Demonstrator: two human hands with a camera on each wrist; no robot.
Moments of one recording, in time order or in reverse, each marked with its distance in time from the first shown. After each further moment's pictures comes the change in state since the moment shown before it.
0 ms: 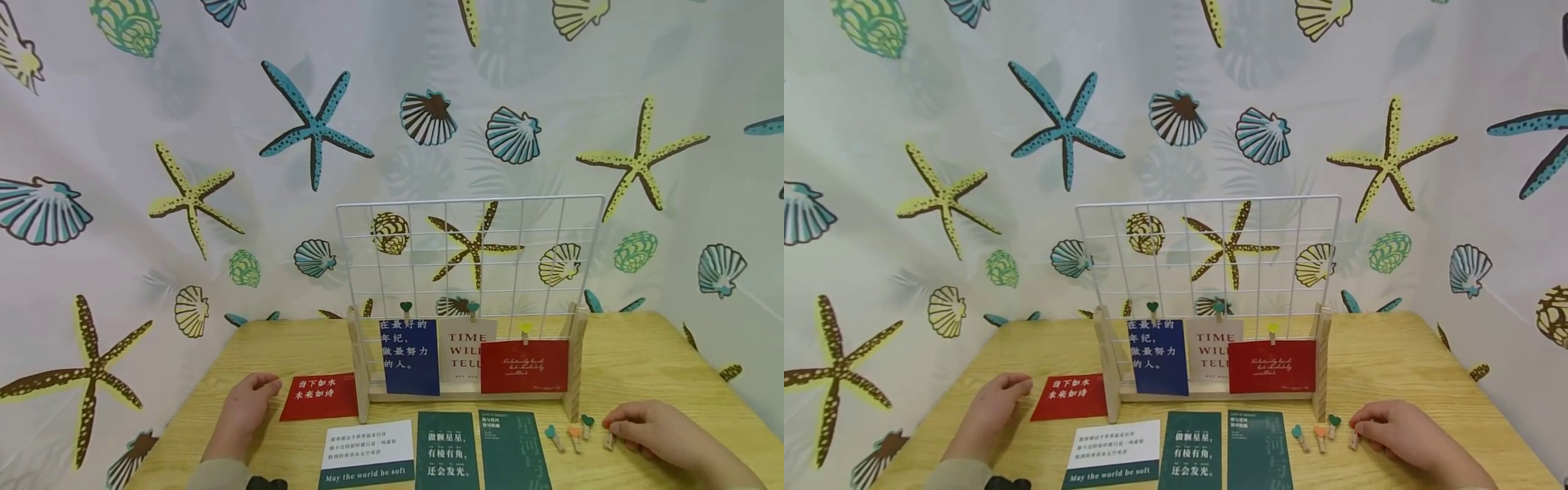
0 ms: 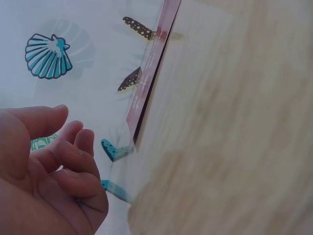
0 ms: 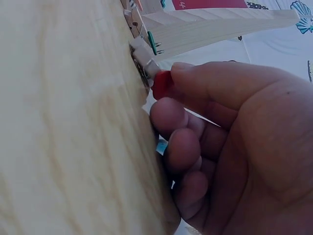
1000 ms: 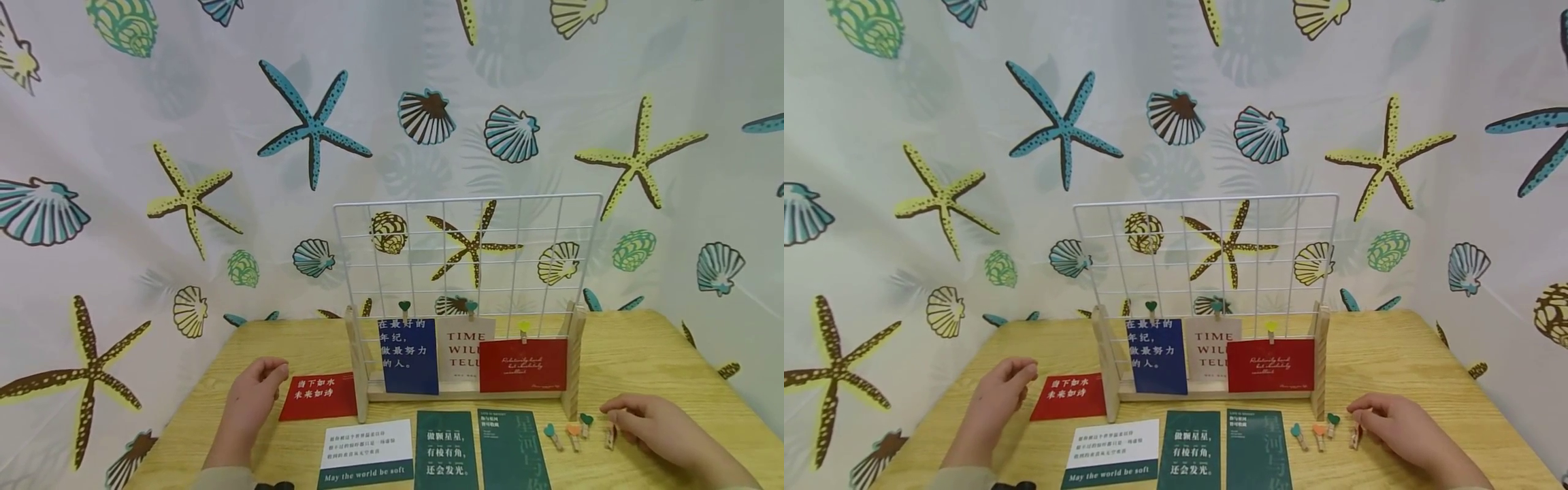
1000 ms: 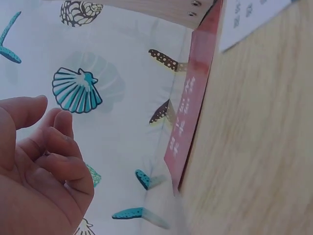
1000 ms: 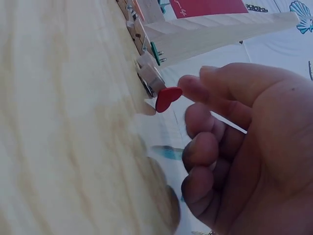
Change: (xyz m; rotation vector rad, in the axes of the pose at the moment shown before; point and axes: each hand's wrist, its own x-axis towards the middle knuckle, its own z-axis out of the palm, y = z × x) left_hand -0.025 0.031 0.010 -0.025 0.063 0.143; right_hand 0.000 -0.008 0.005 -0.109 0.156 0.021
